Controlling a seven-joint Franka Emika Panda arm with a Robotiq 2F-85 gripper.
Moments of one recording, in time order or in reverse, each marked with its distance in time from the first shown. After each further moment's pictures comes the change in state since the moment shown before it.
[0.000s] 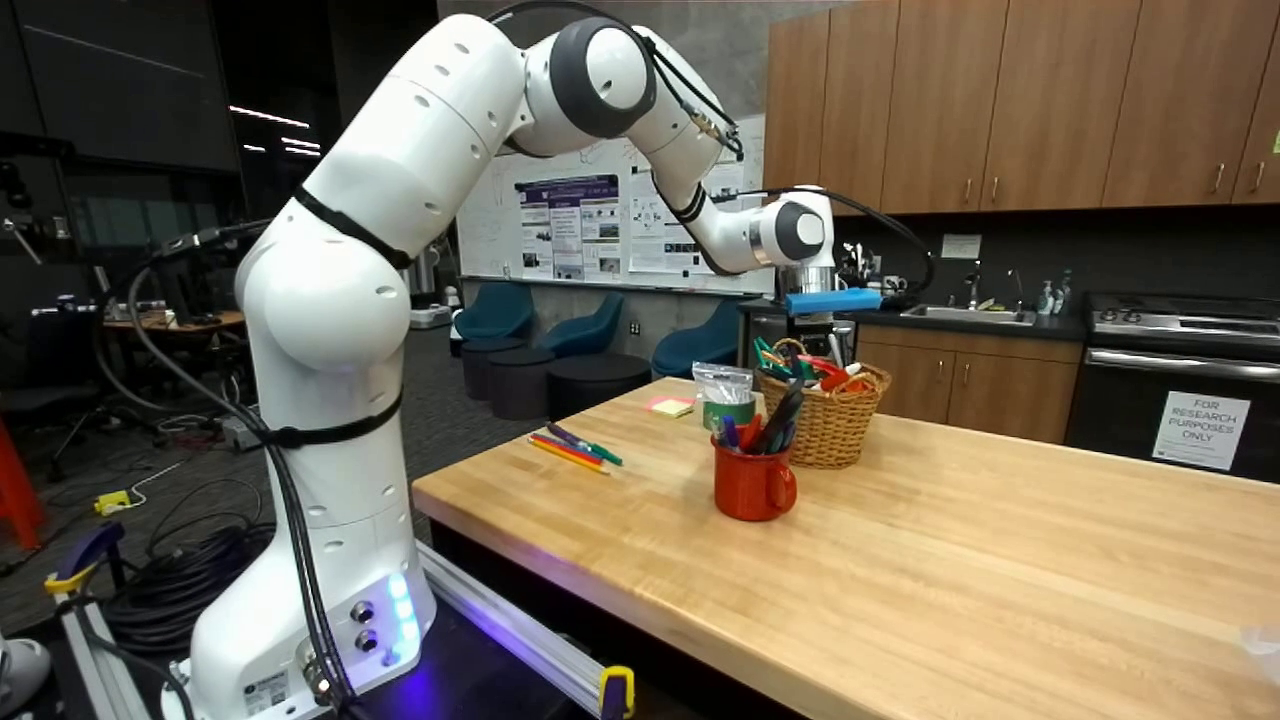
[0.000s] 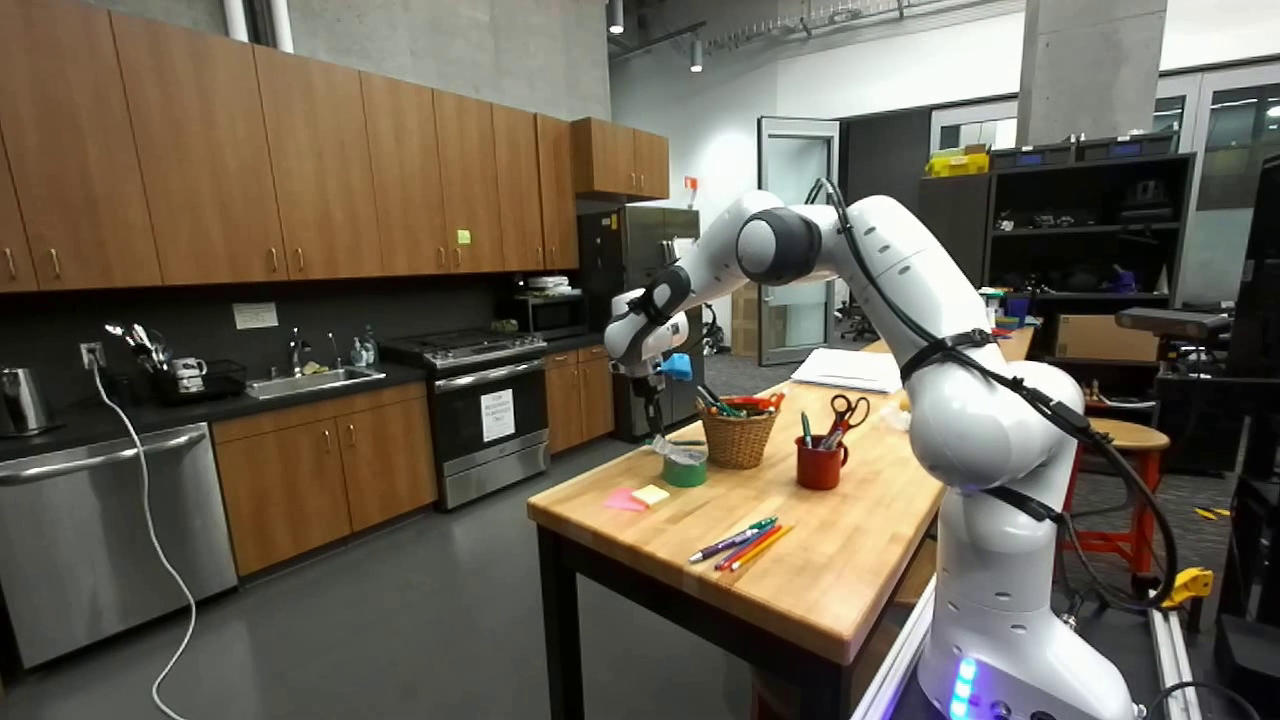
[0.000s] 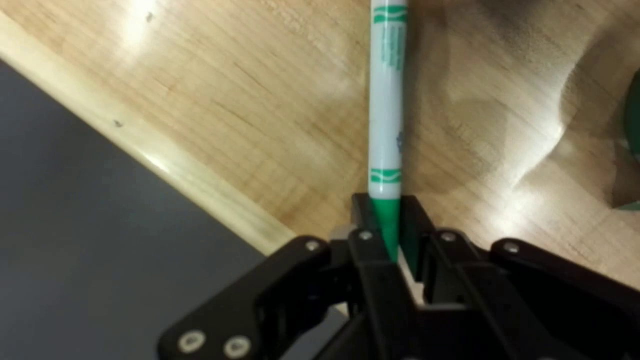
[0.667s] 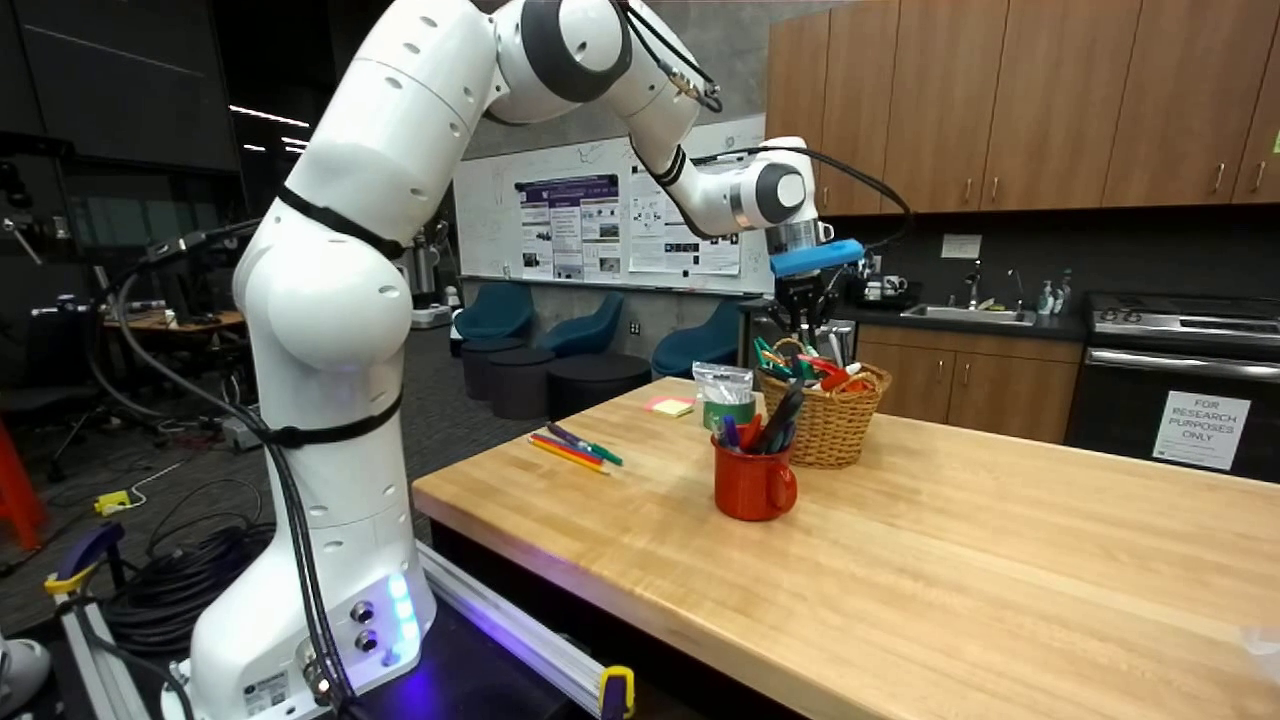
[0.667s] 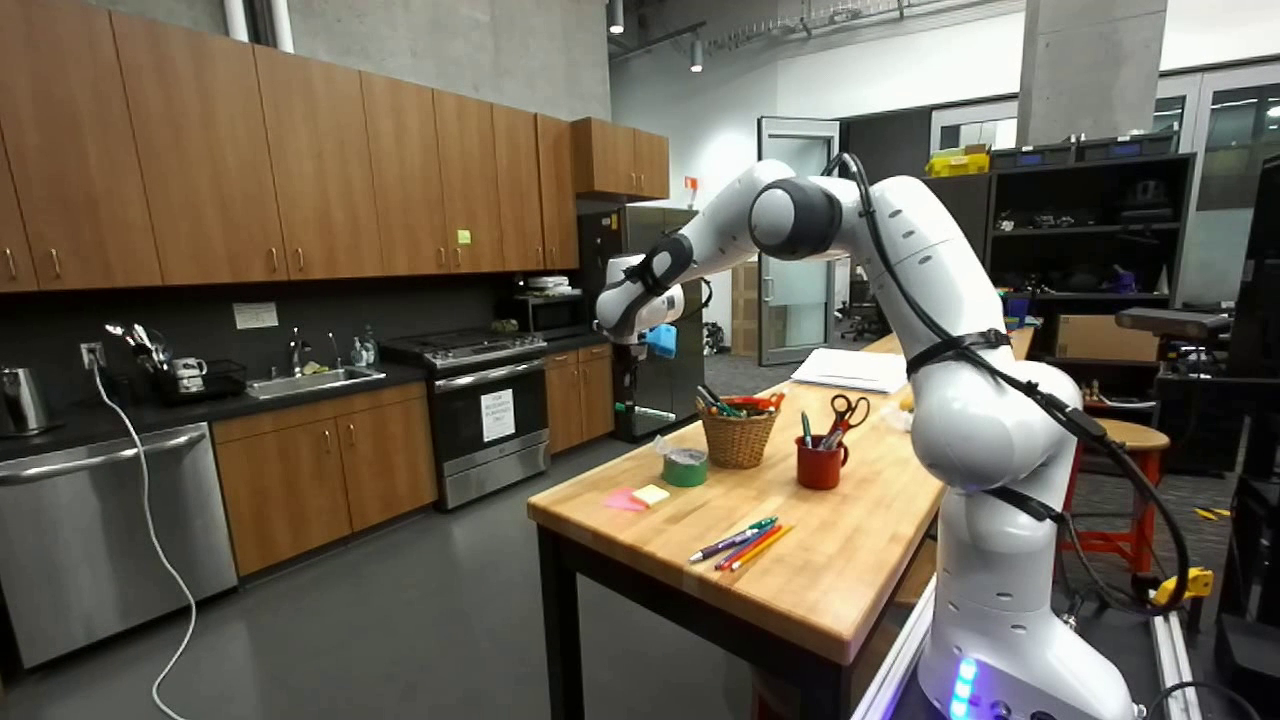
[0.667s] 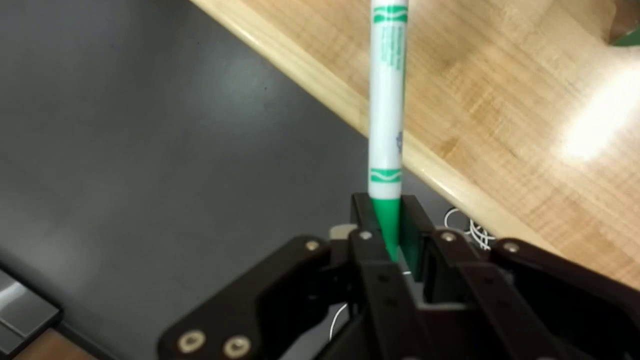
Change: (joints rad) arm 0.019 -0.132 0.032 -0.067 0.041 0.176 0.053
